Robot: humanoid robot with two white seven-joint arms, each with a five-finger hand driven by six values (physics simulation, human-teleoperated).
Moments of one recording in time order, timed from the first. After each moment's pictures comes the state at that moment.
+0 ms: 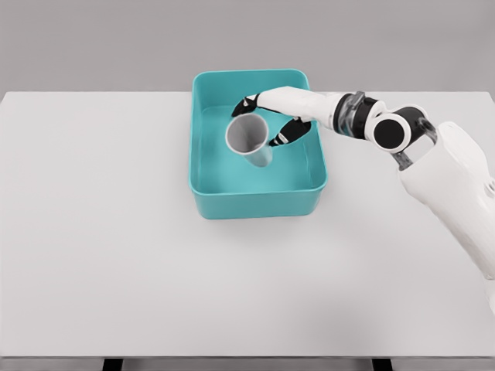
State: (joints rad) left arm 0.02 0.00 -0.10 -0.01 0.11 0.11 -0.10; right arm -0.83 -0.40 0.70 -1.36 0.30 -0.10 0.61
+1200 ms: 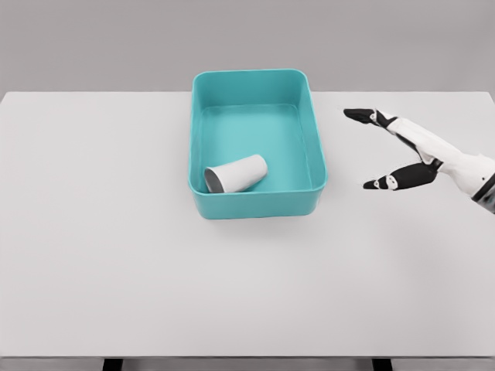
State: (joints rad) left arm 0.02 0.00 -0.10 -0.02 0.11 0.11 -0.10; right arm -0.19 -0.65 0.08 -1.72 -0.14 -0.17 0.61
